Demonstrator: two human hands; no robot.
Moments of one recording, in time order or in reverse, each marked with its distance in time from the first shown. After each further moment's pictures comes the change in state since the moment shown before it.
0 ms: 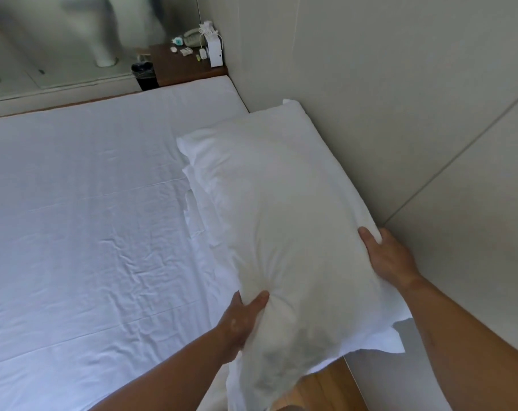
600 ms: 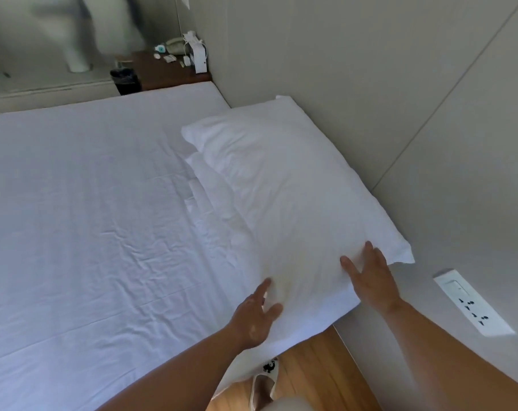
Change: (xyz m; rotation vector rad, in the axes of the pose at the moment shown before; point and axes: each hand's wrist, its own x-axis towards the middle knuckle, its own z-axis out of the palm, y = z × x) left_hand -0.068 -0.077 -0.063 0.723 -0.189 0.302; right_hand -0.177 0.037 0.085 -0.079 0.032 0.039
